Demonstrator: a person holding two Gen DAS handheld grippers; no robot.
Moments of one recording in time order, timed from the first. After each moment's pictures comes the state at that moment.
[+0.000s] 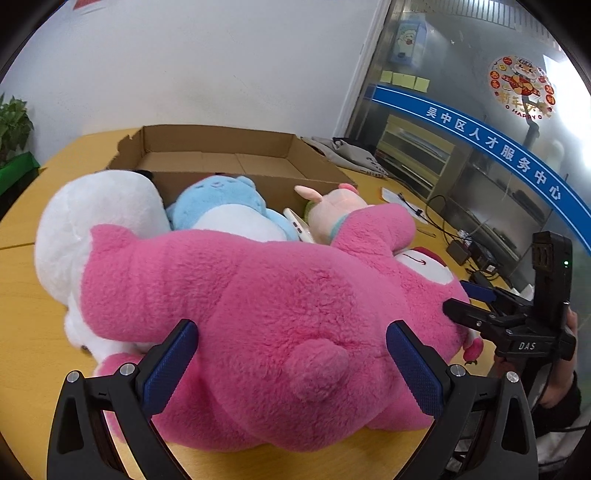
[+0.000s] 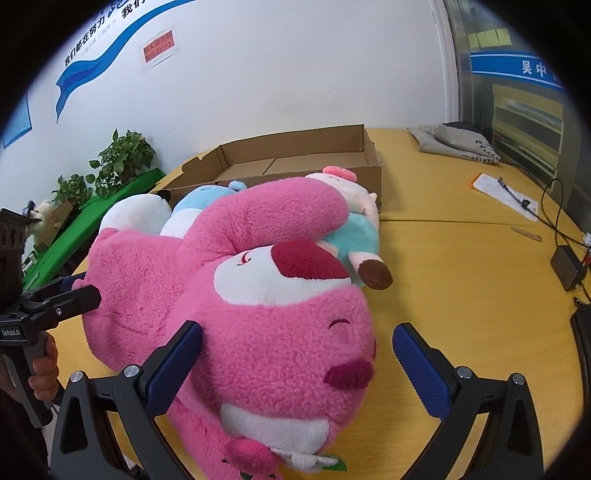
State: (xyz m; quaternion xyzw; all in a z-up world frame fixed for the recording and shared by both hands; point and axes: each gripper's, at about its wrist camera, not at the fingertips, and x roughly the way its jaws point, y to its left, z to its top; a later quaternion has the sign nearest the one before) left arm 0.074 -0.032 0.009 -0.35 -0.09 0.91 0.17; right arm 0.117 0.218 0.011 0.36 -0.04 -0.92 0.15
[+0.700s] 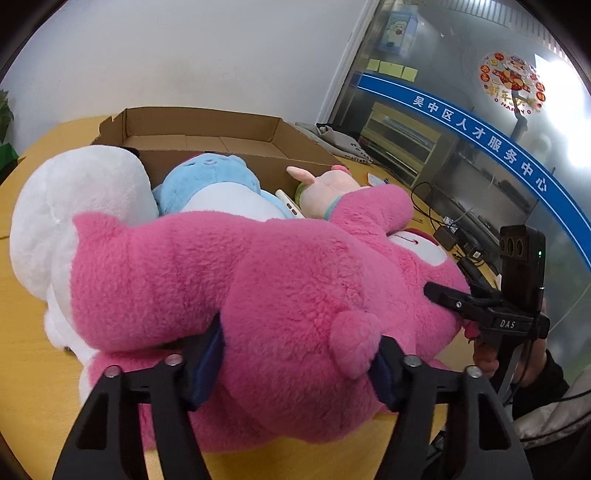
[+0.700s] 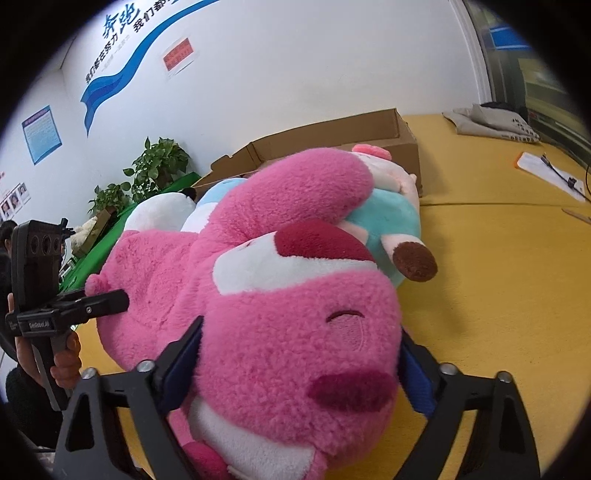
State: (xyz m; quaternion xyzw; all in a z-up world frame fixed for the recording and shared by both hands) left arm 0.073 -0.044 -0.003 -0.37 -0.09 0.90 0.20; right arm 0.106 0.219 -0.015 0.35 -0.08 -0.90 0.23
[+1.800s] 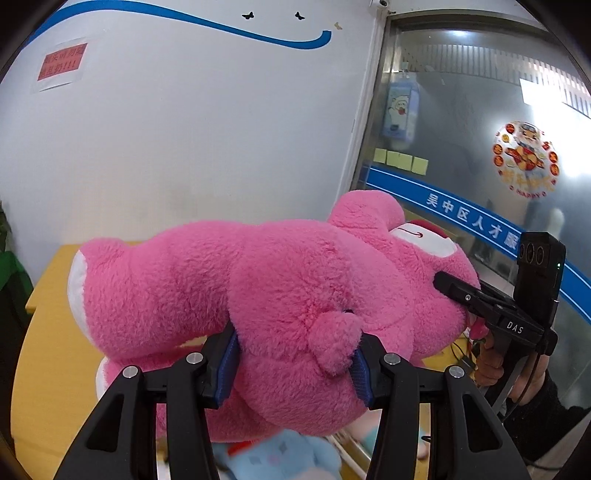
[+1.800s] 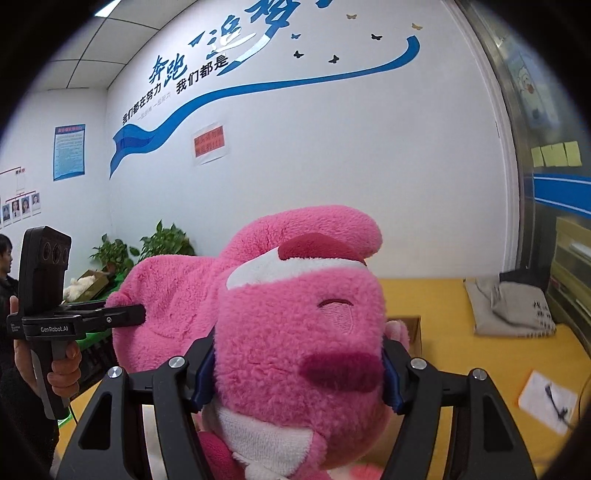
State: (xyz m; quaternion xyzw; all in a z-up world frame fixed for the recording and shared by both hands) left arm -0.150 -0.105 0.213 -0.23 -0.07 0.95 0.18; right arm -0.087 0.193 0.213 0.15 -0.04 -0.96 0.24
